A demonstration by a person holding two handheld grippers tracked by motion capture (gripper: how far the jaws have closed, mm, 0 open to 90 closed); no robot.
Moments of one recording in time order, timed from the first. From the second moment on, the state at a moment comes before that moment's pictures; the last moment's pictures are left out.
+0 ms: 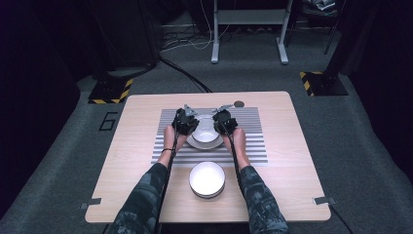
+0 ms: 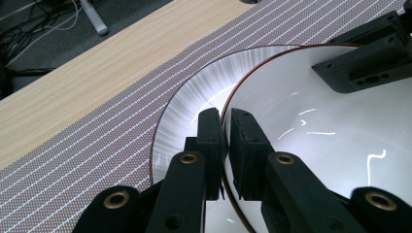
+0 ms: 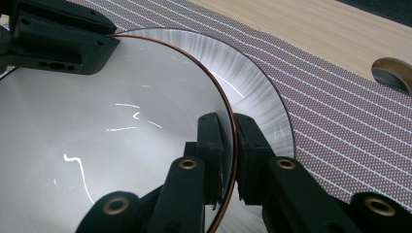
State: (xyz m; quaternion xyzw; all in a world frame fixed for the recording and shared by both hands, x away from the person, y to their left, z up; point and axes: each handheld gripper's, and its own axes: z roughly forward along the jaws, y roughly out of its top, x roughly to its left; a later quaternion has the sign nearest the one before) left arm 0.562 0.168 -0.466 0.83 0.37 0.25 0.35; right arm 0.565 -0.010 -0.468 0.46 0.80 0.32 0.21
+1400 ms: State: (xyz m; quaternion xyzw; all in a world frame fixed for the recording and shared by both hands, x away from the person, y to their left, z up) left arm 0.573 0.160 -0.450 0.82 0.42 0.20 0.33; right arm 0.576 -0.013 -0.463 0.49 0.78 0.33 0.17
